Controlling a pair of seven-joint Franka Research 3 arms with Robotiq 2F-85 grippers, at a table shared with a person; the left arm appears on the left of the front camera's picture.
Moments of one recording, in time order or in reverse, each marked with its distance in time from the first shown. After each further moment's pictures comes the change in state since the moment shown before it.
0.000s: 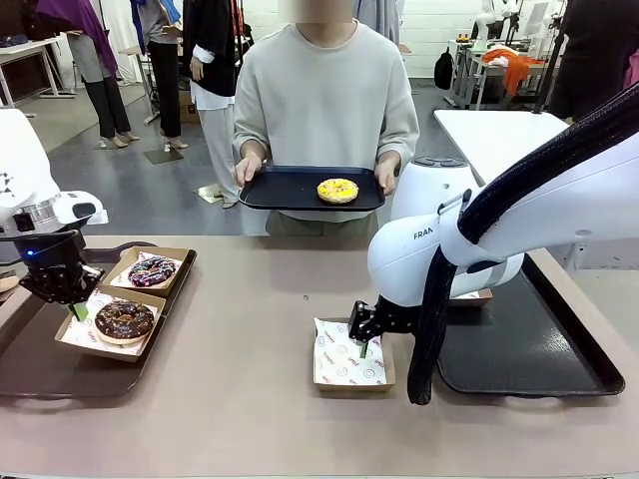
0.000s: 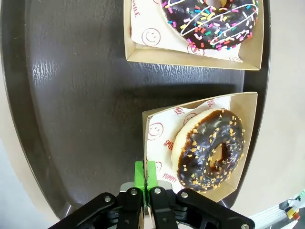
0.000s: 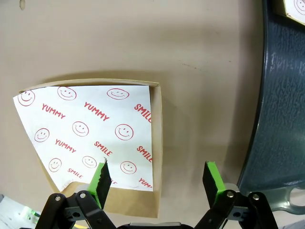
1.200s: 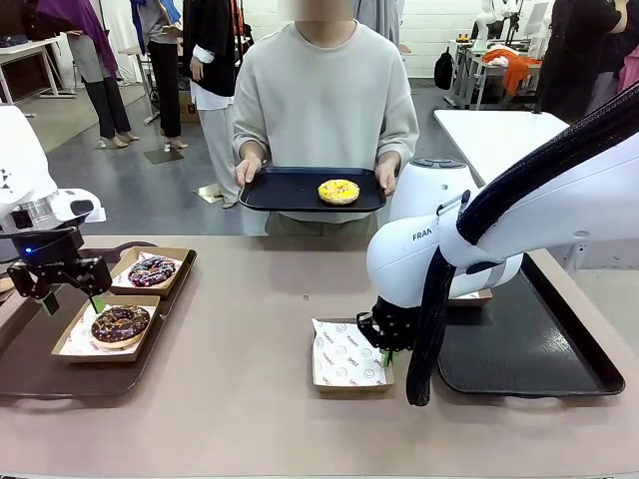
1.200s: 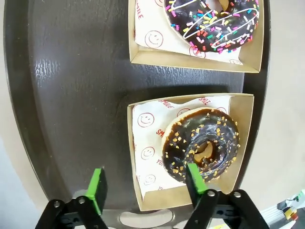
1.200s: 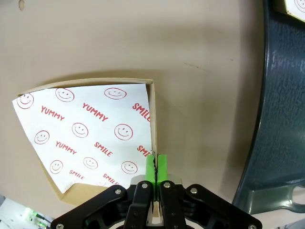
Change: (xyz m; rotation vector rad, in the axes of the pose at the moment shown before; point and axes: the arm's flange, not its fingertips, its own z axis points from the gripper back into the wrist) left arm 0.002 0.003 0.004 -0.006 0.002 0.010; right arm -0.001 0.001 -0.001 0.000 0.001 -0.013
